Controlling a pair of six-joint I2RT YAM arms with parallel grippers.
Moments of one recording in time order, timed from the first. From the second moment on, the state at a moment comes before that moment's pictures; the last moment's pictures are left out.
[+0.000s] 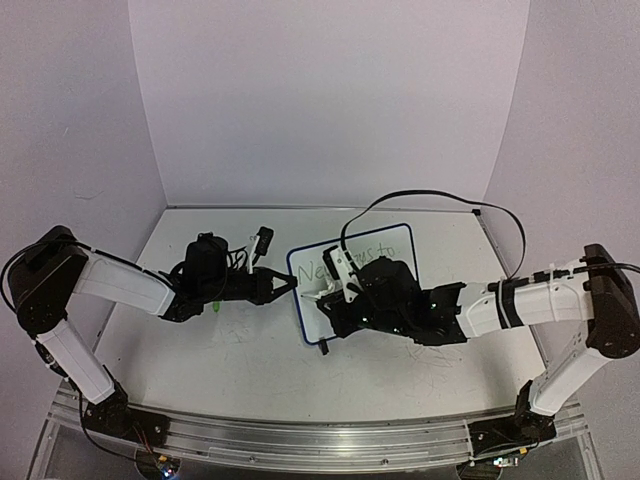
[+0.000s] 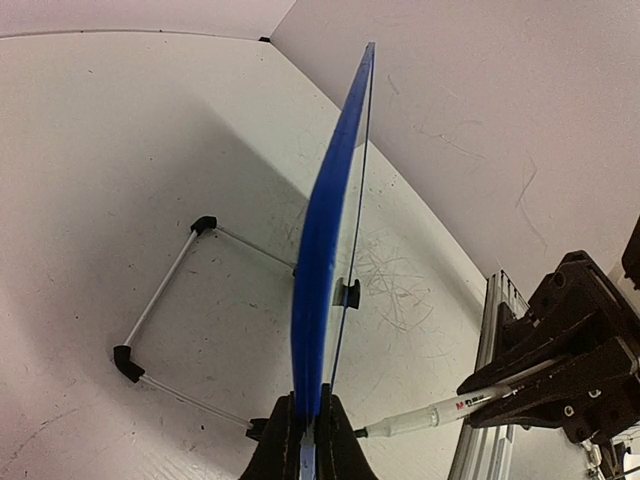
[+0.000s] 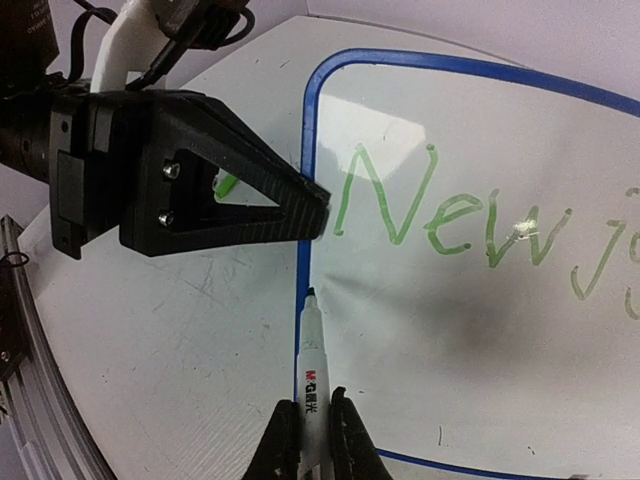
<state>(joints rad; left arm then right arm) -0.73 1.62 0.70 0.62 0.46 -0.50 1.11 1.59 0.93 0.14 0.21 0.34</state>
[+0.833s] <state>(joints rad) -0.73 1.62 0.70 0.62 0.46 -0.50 1.11 1.61 0.91 0.14 0.22 0.37</state>
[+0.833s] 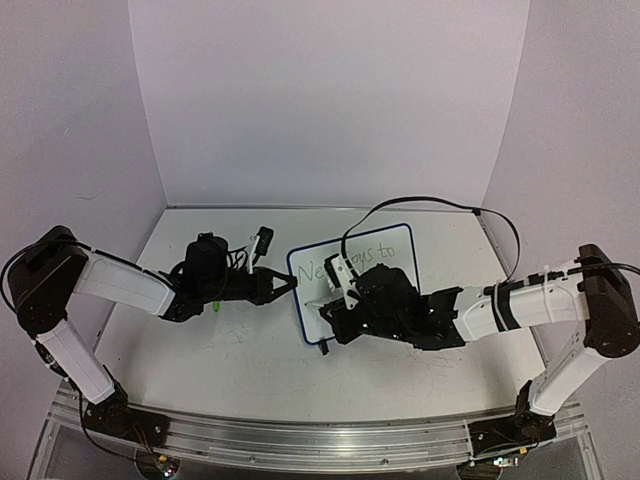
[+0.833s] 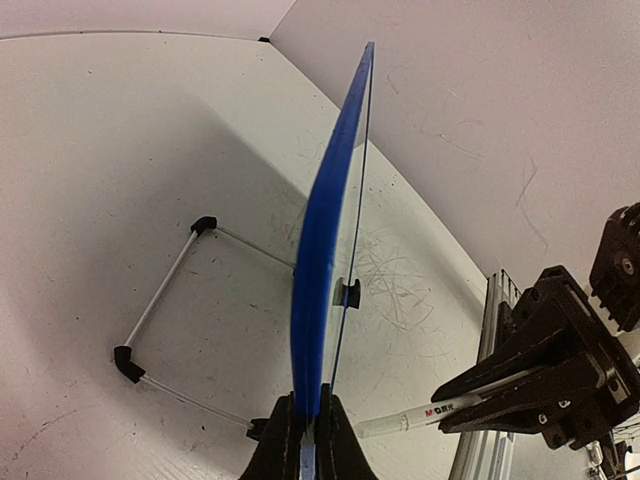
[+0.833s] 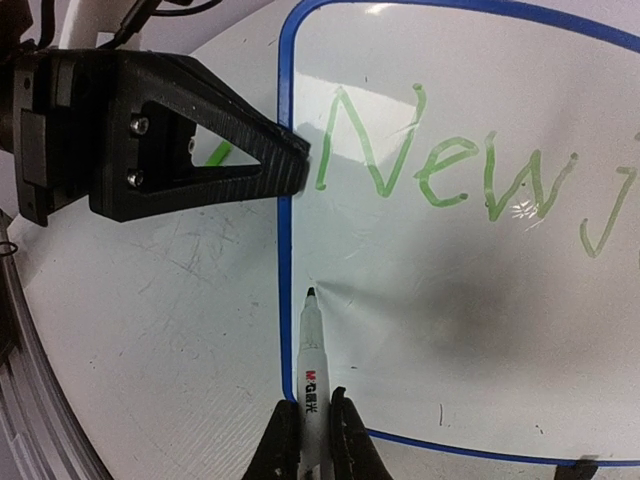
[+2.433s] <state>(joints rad) -0.73 1.62 0.70 0.61 0.45 -0.50 1.12 1.61 0.89 0.14 0.33 0.44</state>
